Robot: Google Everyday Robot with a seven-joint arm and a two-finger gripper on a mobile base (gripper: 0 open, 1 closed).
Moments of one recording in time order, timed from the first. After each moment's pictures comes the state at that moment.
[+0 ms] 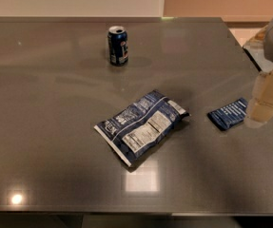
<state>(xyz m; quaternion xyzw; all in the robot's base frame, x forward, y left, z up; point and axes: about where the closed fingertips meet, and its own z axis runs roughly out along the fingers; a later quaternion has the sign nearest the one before) 0.438 -0.217 0.976 -0.60 0.78 -0.03 0.16</state>
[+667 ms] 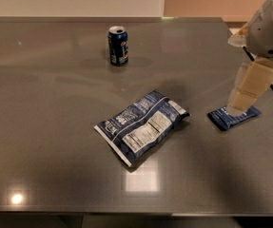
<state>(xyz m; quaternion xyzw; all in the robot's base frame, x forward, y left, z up) 0.467 -0.199 0.972 -0.61 0.77 -0.01 0.18</state>
